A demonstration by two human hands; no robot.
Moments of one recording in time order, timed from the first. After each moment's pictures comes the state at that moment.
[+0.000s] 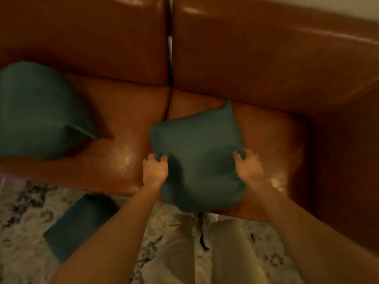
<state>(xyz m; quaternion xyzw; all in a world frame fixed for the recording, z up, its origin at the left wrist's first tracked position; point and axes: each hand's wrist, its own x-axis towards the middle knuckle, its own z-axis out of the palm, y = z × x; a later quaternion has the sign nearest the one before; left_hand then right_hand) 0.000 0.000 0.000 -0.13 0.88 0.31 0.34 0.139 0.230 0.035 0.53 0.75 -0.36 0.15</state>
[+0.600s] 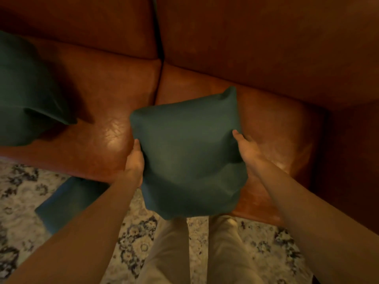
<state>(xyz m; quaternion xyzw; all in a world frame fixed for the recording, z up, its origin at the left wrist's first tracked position) -0.014 0.027 -0.057 -0.37 0.72 0.46 0.35 0.103 0.310 -0.039 0.58 0.59 -0.52 0.21</state>
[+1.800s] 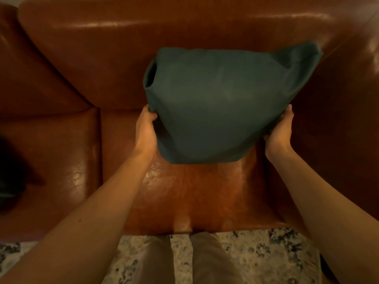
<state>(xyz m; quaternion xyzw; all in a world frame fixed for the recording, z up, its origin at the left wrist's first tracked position) -0.001 0.351 0.048 -0.10 0.72 0.60 0.35 0.202 0.544 0.018 0.65 0.37 -0.63 -0.22</state>
